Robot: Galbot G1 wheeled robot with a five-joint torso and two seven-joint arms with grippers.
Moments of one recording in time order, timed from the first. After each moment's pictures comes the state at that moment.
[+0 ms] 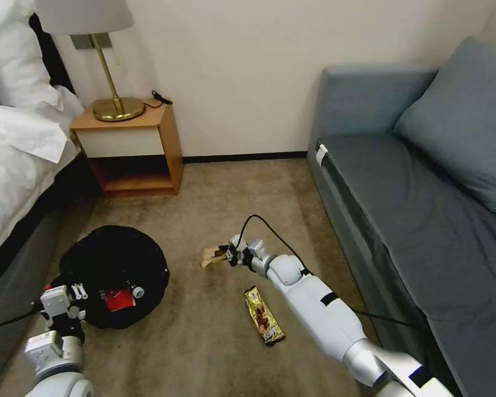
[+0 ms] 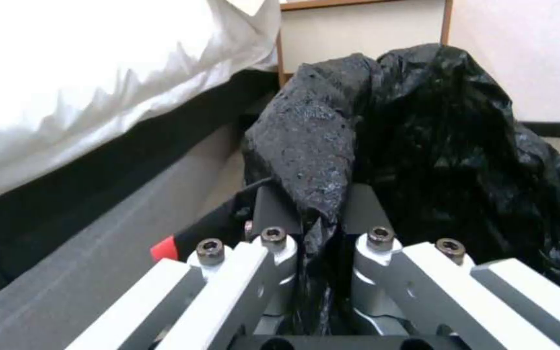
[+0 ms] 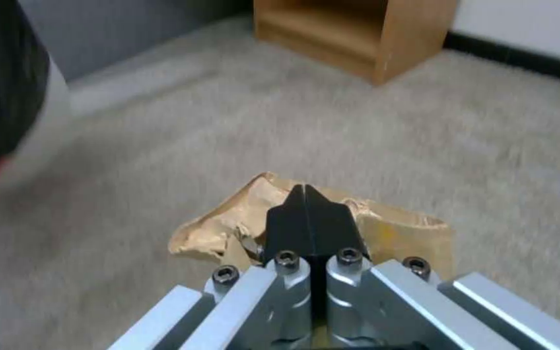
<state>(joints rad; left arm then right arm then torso) 1.68 -1.35 -0.84 -2.01 -0.28 -0.03 -0.24 -0.63 1.47 -0.09 1.04 0.13 -0.09 -0.41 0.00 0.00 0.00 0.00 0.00</state>
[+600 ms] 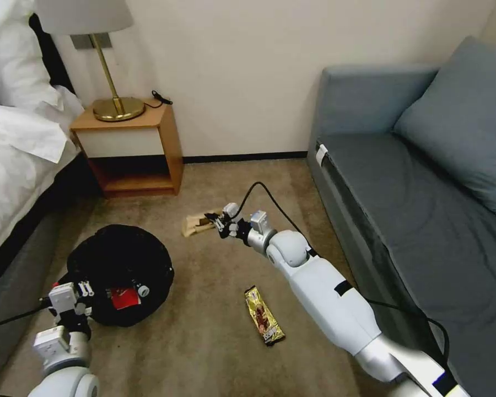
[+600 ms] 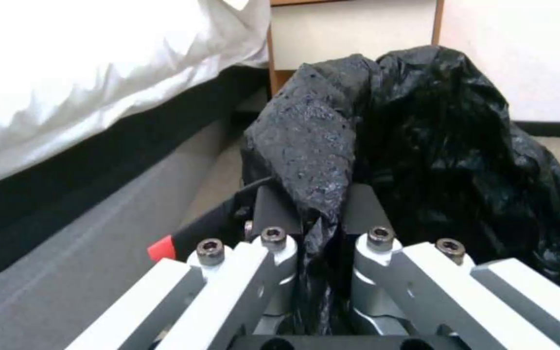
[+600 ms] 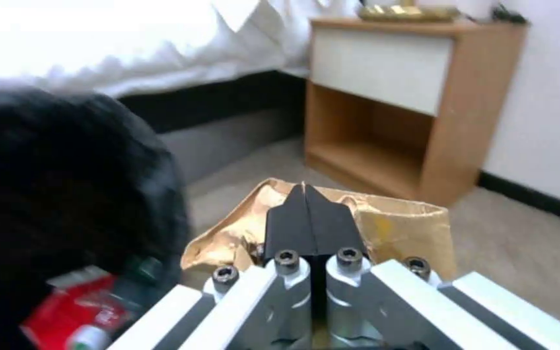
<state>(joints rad) 1.65 -1.35 -0.82 -1.99 -0.28 -0.02 -0.24 -0.64 1.40 -0.13 1.41 0.28 -0.19 -0.41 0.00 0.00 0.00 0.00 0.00</state>
